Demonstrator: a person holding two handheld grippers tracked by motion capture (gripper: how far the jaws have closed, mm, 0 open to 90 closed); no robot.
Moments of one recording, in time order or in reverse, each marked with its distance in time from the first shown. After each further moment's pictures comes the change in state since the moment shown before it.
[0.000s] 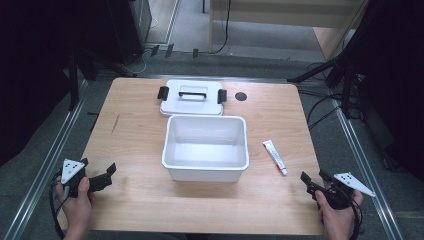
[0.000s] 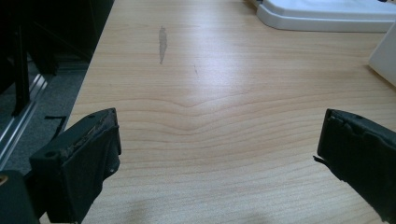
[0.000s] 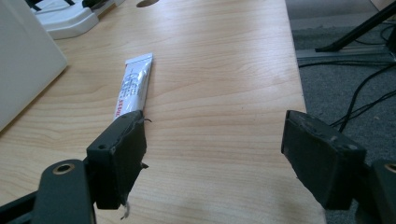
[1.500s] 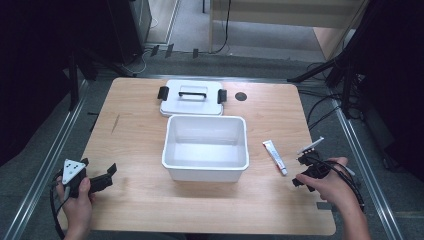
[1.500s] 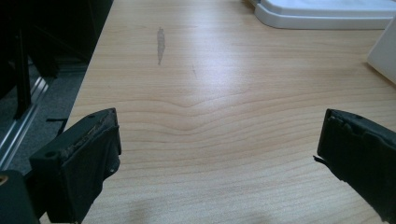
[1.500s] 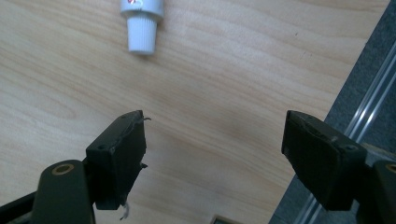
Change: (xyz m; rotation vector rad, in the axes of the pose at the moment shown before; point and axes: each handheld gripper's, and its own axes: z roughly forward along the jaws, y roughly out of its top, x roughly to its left) left arm -0.002 0.000 0.000 -0.002 0.002 0.022; right arm 0.060 0.083 0.053 0.965 -0.167 -0.354
